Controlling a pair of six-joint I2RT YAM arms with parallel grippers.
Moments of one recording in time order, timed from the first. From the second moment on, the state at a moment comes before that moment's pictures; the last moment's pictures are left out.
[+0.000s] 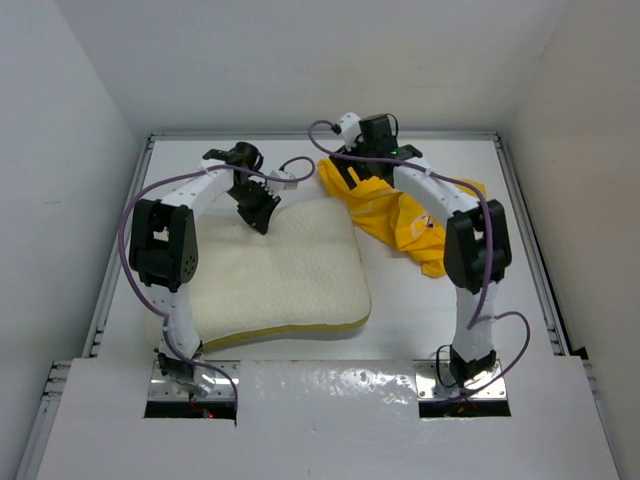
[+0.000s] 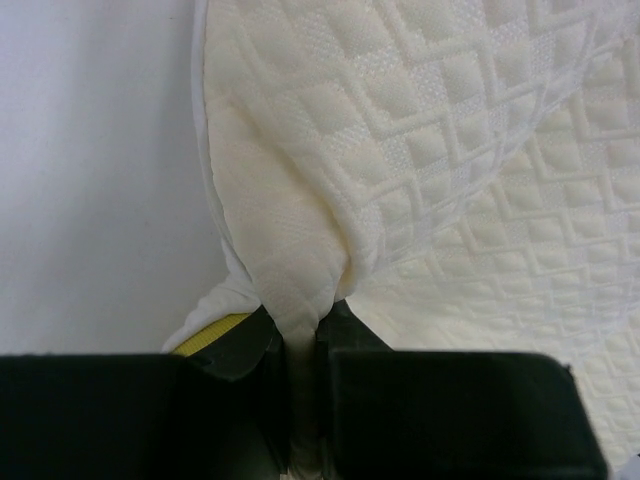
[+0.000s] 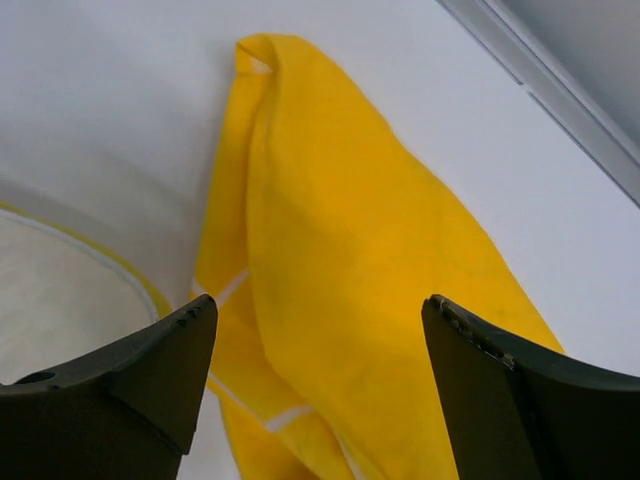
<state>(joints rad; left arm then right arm) -0.23 1.97 1.59 -1.02 0.41 0.64 0.40 2.01 1.67 -0.36 -0.01 -0.34</state>
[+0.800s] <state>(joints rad) -0.25 1.98 1.69 -1.06 0.34 0.55 0.41 2.30 1.79 -0.34 0.21 -0.32</state>
